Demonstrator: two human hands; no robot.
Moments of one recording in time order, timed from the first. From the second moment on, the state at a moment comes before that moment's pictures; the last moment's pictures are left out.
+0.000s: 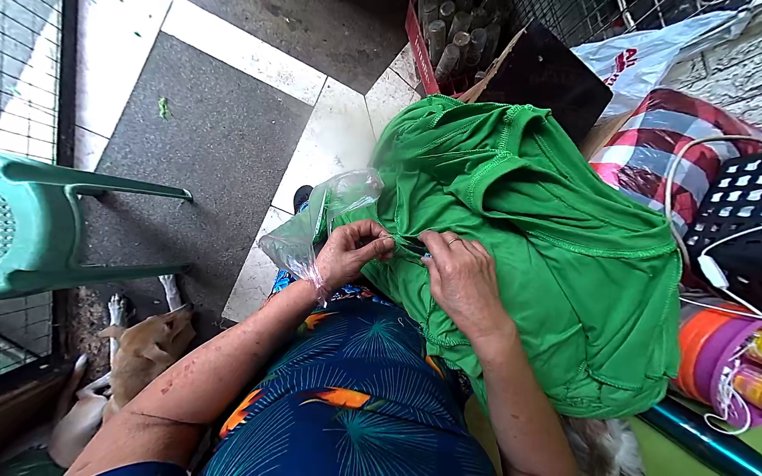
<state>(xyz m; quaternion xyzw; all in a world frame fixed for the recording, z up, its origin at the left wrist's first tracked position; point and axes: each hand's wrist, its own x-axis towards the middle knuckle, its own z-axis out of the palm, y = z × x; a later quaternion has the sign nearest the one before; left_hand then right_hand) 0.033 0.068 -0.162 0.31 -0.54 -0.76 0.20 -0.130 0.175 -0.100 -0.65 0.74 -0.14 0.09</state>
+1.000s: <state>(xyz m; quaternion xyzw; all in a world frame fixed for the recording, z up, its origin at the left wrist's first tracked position) 0.052 0.081 -0.121 0.12 -0.66 -0.74 0.04 -0.109 0.074 -0.109 -0.51 0.73 -0.15 0.42</state>
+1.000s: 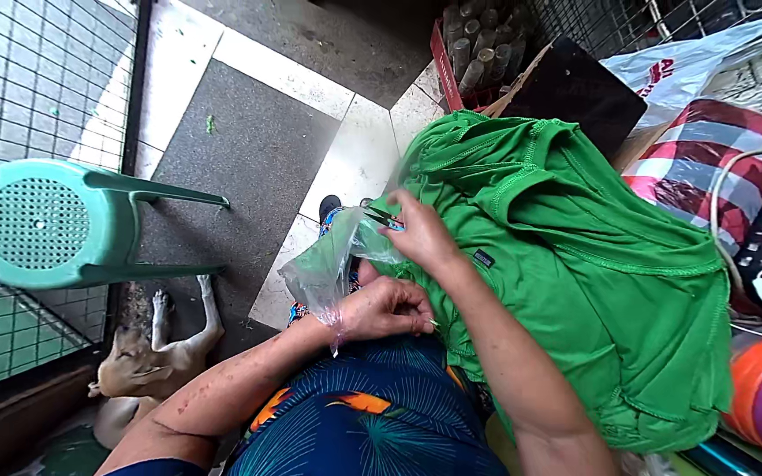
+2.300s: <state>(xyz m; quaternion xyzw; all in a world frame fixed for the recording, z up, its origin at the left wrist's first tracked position) -0.006 0.033 -0.149 0.29 -0.59 -0.70 0.28 -0.208 0.181 -0.074 -0.41 0.82 -0.24 0.32</state>
